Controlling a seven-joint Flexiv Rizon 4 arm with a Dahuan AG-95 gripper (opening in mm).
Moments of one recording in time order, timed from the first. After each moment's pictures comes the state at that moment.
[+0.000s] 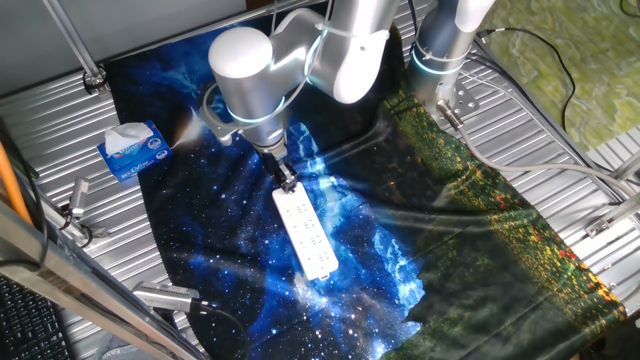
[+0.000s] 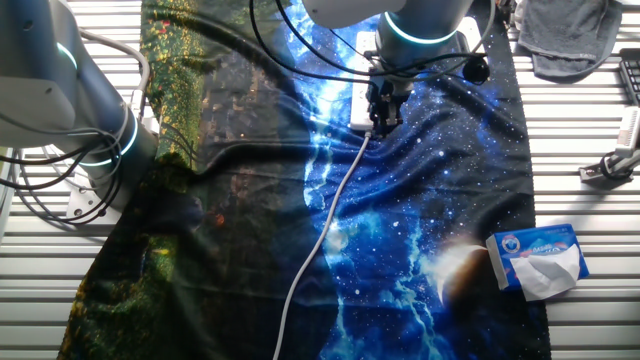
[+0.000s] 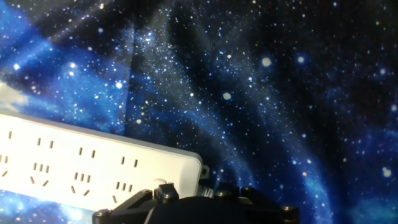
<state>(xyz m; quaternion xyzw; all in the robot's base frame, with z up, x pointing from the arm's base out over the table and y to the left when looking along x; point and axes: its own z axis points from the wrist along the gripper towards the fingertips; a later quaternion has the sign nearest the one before) 0.462 0.092 0.044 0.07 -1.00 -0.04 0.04</state>
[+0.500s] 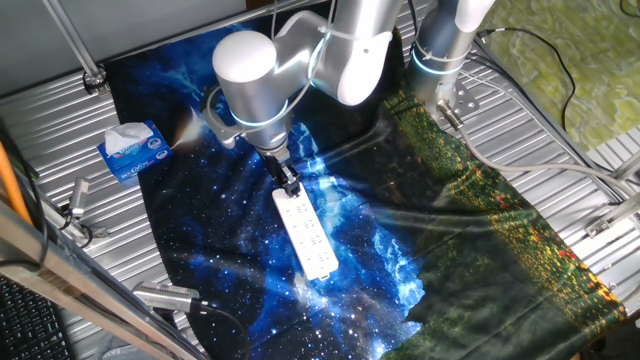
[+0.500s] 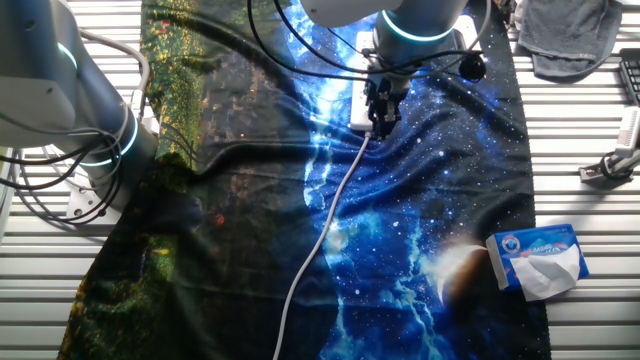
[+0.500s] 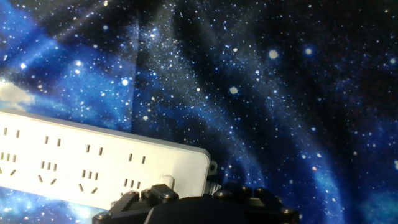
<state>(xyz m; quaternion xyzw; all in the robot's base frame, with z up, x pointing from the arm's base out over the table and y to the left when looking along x) 0.463 0.092 0.040 0.07 -1.00 -0.03 0.04</state>
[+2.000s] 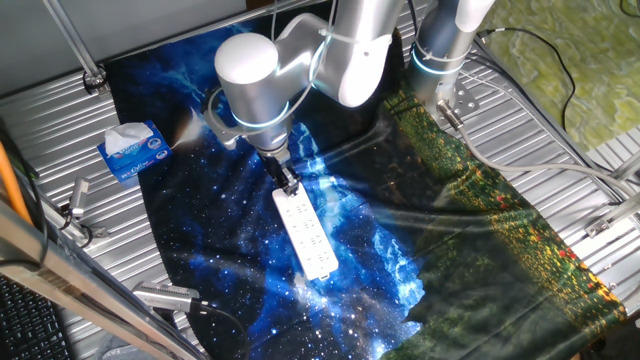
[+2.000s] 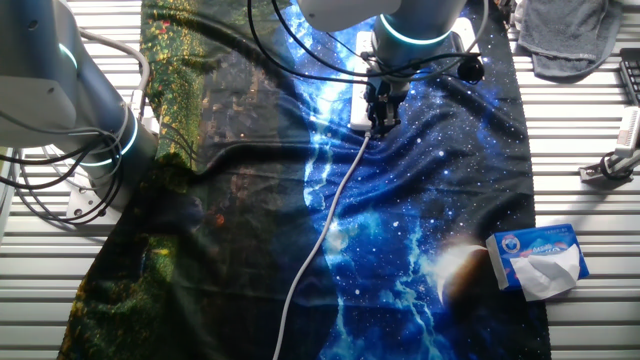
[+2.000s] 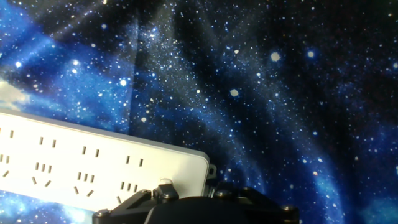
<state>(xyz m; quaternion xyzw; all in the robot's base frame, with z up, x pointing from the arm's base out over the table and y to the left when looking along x) 0.464 0.091 0.036 0.07 -1.00 -0.03 0.03</state>
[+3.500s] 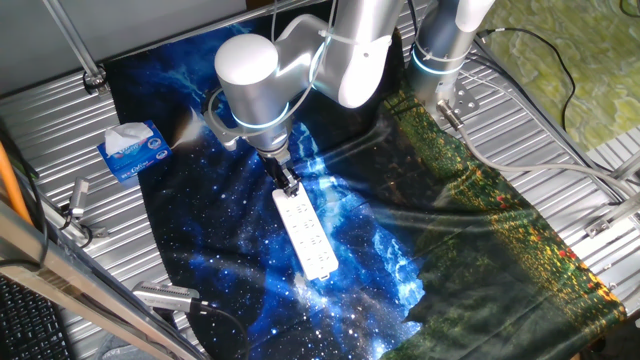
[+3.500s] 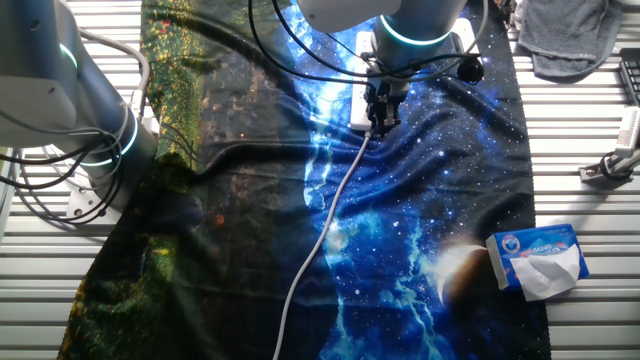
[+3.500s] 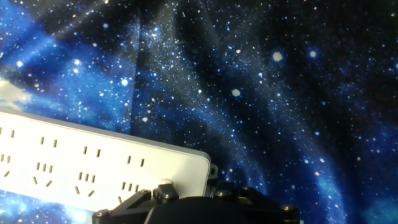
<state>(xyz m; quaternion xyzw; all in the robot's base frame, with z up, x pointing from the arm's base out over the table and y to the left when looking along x) 0.464 0.093 0.033 0.07 -1.00 -0.03 0.03</state>
